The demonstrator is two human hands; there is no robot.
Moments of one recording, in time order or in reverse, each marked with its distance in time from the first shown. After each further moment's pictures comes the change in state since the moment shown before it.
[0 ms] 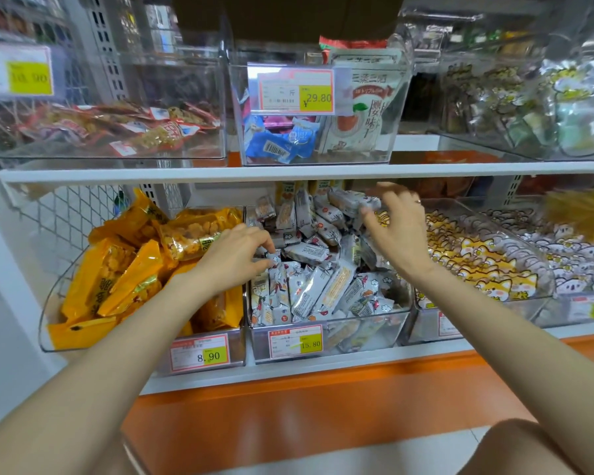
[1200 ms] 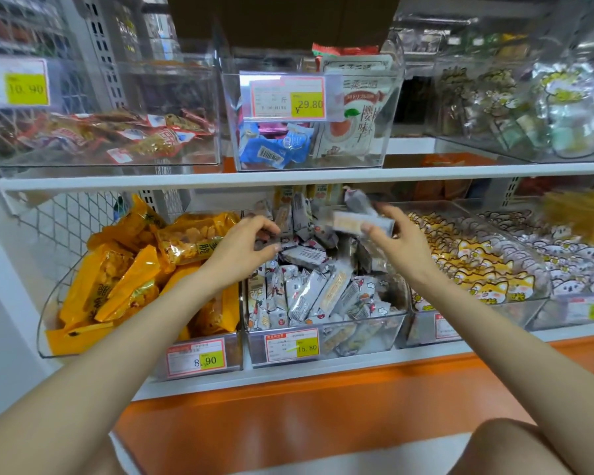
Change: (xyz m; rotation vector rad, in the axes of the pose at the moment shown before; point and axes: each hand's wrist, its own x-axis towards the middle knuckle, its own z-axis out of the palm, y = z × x) left_hand 0.010 0.013 -0.001 -0.402 0.169 -0.082; right_hand -0.018 0.009 -0.017 0.458 -0.234 0.262
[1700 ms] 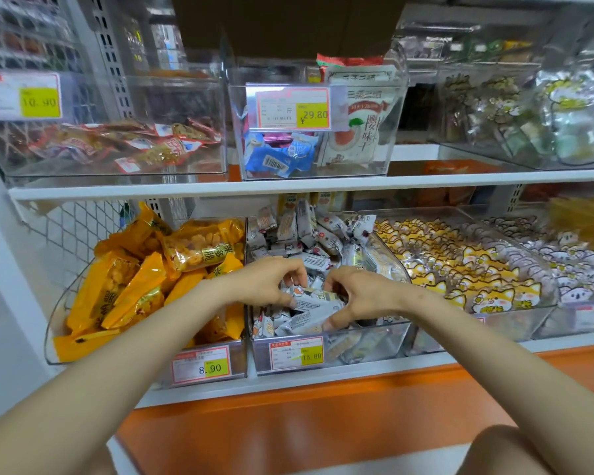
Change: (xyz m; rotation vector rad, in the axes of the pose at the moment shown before) left_hand 0.002 0.005 0.013 0.149 -0.550 0.147; right_hand -0.017 -0.028 0.031 -0.609 -0.861 -0.103
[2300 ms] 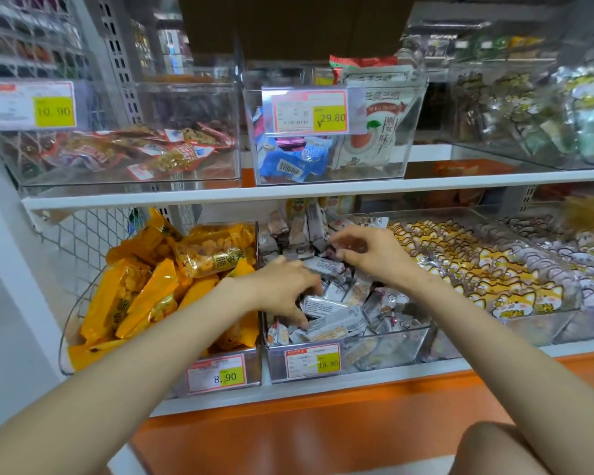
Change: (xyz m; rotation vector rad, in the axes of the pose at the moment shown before) left_hand 0.007 0.007 -0.005 0.418 -0.148 0.048; right_hand 0.029 0.005 -0.020 0.322 0.573 -0.070
